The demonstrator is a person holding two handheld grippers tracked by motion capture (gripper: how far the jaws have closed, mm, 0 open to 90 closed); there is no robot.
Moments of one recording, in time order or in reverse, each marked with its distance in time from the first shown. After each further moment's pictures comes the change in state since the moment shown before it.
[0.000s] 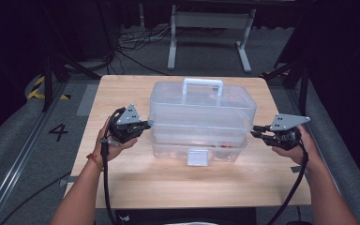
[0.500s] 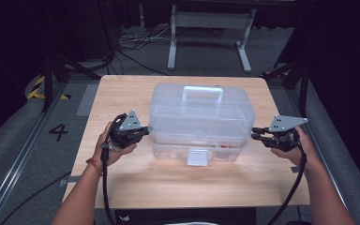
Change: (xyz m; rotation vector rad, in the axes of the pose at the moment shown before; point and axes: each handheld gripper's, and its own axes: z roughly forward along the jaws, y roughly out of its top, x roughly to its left) left arm -0.007 -0.015 0.005 0.053 0.007 0.015; right arm 0.001 -0.008 0.006 0.011 0.013 0.026
